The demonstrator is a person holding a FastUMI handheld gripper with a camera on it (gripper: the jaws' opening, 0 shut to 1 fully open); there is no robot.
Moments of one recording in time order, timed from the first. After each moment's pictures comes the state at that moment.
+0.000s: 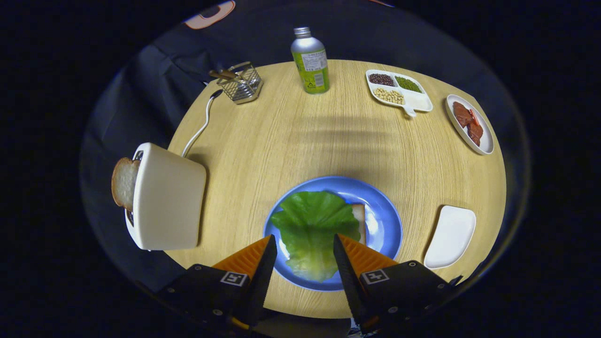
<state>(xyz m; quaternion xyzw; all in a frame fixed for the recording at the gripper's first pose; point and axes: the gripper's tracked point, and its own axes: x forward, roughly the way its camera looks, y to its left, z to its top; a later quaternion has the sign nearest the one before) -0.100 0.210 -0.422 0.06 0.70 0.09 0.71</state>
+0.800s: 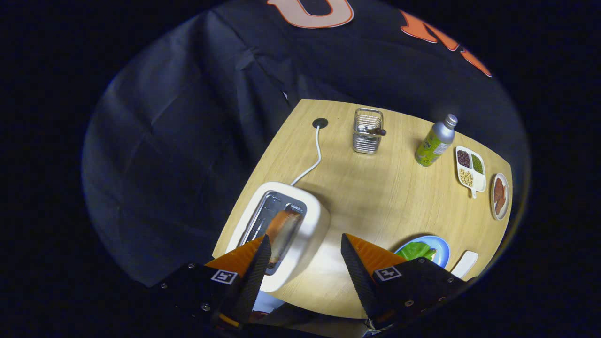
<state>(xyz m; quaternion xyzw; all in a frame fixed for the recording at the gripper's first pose) -0.024 0.443 -0.314 0.04 0.65 0.22 0.73</state>
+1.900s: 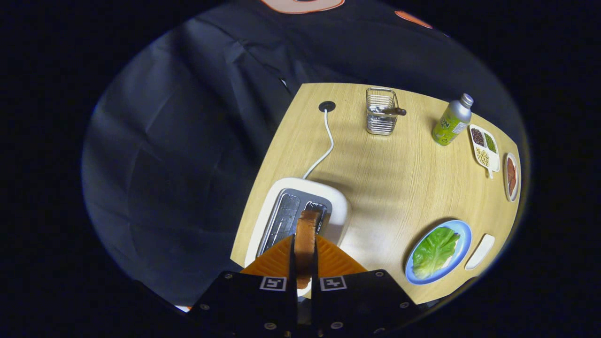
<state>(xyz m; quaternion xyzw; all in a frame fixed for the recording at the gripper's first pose) -0.033 0.449 -0.302 0.11 0.68 0.21 0.70</state>
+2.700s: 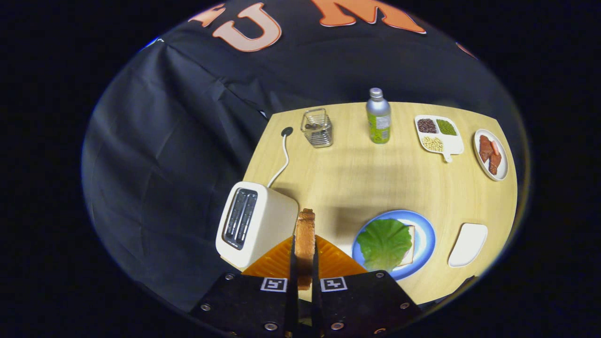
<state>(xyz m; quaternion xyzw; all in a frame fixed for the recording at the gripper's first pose) -0.056 0.271 -0.299 0.16 0.64 0.16 0.74</state>
